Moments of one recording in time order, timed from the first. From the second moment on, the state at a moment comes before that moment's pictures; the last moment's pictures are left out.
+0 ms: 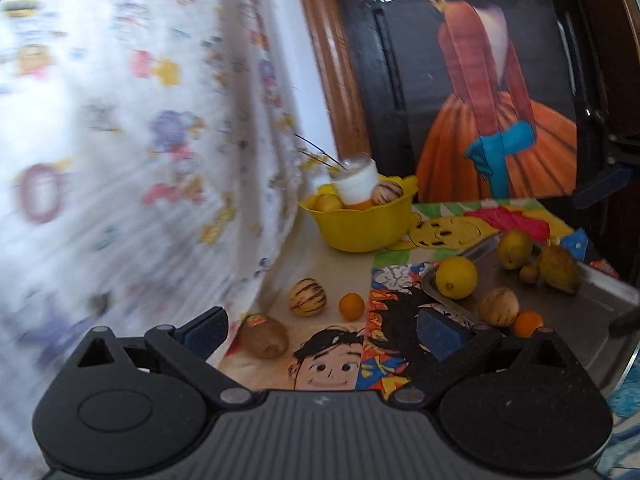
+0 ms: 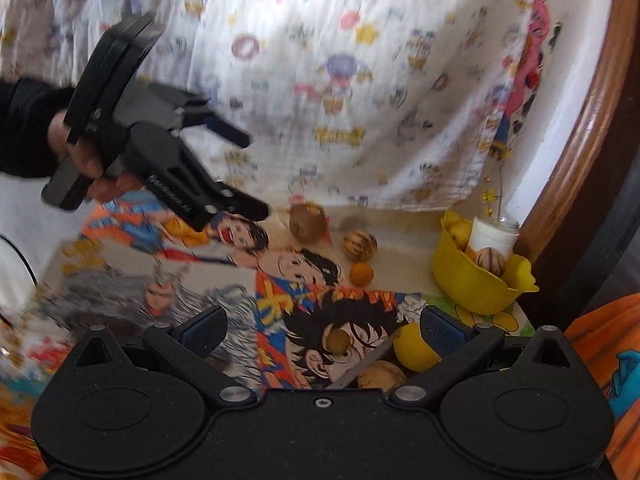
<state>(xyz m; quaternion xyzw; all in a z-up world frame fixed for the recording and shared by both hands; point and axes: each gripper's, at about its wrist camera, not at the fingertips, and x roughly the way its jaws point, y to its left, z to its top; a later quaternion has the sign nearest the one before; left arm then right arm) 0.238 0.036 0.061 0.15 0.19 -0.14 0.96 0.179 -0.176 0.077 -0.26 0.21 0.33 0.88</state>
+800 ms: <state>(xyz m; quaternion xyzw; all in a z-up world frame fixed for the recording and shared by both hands) 0.373 -0.004 -0.015 0.08 0.28 -0.15 0.95 0.274 -0.148 -0.009 -0.27 0.27 0.33 0.86</state>
